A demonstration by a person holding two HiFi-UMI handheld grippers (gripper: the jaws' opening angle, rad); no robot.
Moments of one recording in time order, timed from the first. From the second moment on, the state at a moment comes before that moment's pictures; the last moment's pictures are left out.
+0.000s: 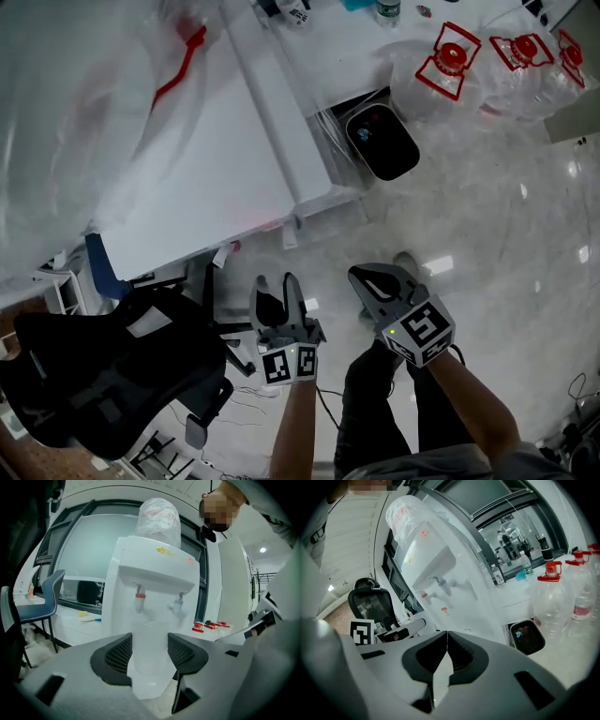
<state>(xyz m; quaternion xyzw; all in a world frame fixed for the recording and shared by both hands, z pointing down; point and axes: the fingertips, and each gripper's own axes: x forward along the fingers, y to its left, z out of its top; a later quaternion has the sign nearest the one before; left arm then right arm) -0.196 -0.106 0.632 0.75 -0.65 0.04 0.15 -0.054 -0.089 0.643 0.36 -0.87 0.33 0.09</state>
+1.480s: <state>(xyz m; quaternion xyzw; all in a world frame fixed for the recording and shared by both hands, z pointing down) -0.237 -0.171 0.771 0.72 -0.69 -0.01 -0.06 -0.072 -0.120 0.782 0.38 -0.88 0.27 0.09</state>
